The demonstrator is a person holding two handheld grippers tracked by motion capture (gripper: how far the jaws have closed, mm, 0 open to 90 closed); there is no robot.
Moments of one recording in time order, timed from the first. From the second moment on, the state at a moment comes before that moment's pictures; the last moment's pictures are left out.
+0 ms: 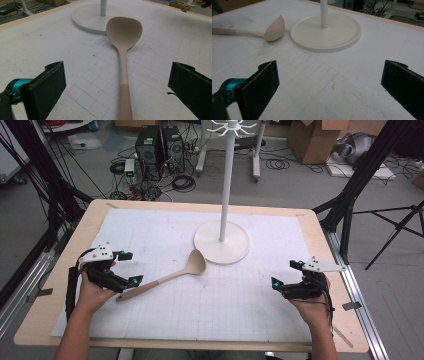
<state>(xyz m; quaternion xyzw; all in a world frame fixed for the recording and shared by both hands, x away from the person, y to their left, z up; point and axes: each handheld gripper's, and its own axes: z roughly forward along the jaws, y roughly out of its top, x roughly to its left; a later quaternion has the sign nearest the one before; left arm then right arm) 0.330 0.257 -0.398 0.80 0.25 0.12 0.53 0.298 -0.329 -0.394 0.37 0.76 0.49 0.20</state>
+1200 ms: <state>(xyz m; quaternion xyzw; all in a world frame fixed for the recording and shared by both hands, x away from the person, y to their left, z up) 0.349 0.220 -0.393 0.84 0.23 0.10 0.48 0.295 -0.326 -0.393 0.37 0.77 0.48 0.20</state>
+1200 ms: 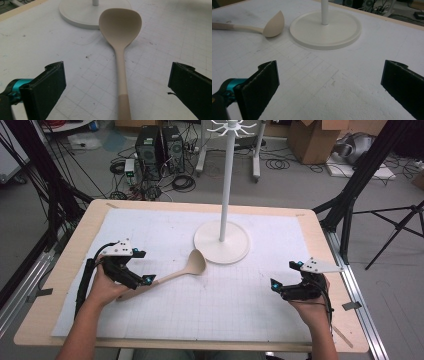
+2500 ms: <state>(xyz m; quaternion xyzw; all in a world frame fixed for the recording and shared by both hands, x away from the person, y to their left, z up) 0.368 0.177 -0.420 0.93 0.19 0.05 0.30 0.297 -0.321 -0.396 0.36 0.78 0.47 0.20</state>
